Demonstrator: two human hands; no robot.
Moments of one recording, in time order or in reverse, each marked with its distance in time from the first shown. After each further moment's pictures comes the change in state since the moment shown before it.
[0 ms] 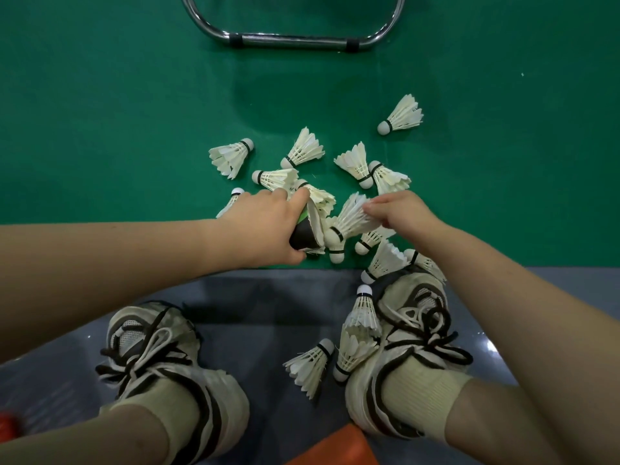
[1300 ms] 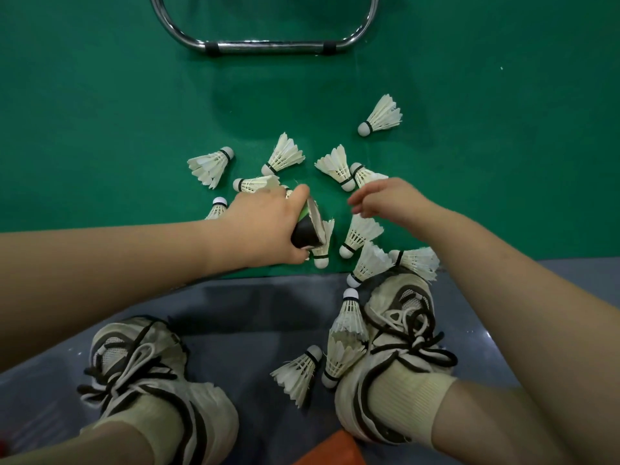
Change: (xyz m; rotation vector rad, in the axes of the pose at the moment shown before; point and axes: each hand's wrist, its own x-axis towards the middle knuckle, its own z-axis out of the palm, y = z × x) left_hand 0.023 0.025 -0.013 0.002 -0.010 0.011; right_hand 0.015 0.001 -0.029 -0.084 -0.079 -0.048
